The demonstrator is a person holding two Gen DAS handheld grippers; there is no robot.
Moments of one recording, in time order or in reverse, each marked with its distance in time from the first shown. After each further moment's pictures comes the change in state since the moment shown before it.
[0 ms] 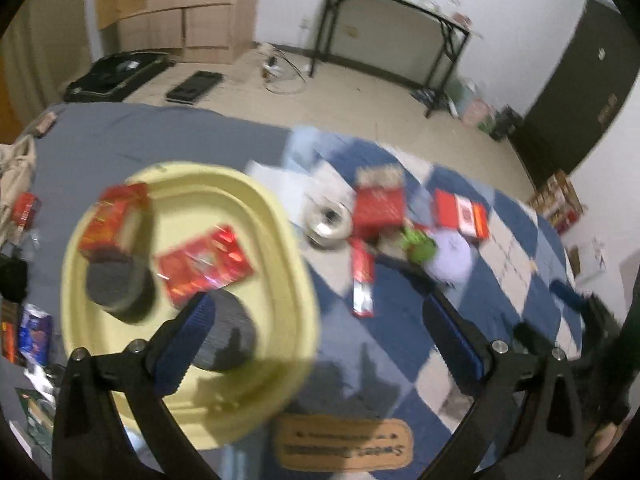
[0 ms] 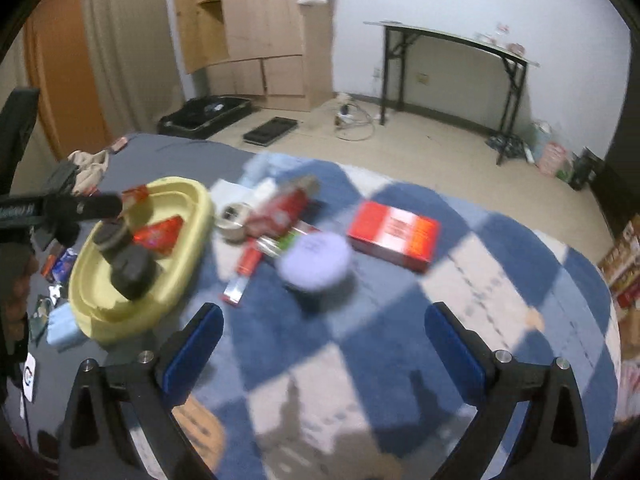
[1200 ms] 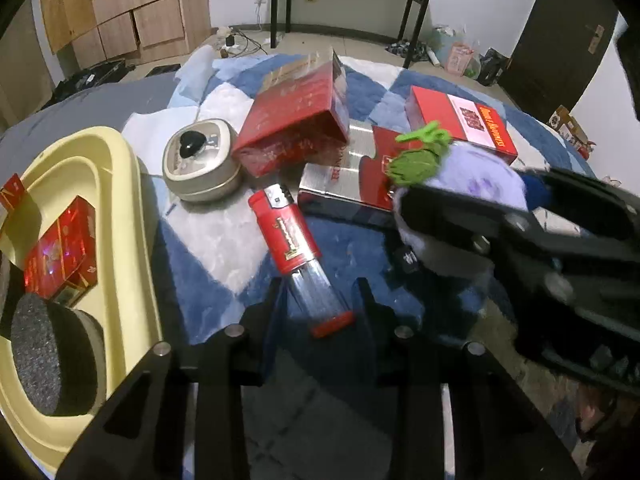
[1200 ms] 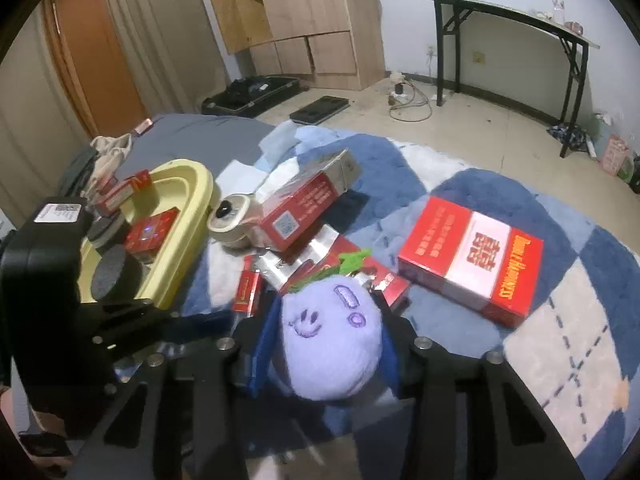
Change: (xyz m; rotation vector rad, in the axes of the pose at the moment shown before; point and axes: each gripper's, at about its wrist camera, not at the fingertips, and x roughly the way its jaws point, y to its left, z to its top) left arm 0.120 -0.065 -0.031 0.144 0.069 0.028; right arm 0.137 -0.016 0.034 -0.042 0.070 0.222
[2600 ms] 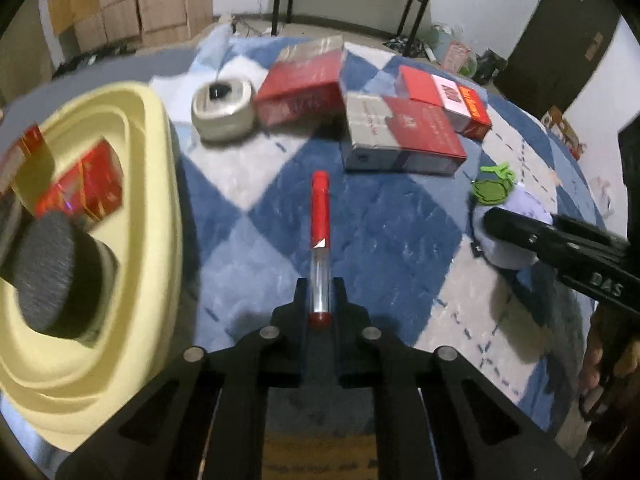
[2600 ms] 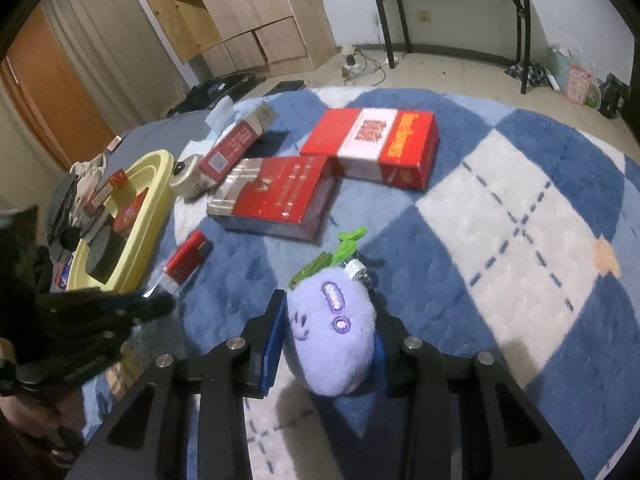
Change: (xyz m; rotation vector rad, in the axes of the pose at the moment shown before) left arm -0.014 0.010 -0.030 -0.058 0.025 -0.049; right arm -0.049 -0.047 -0.064 0.219 0.058 -0.029
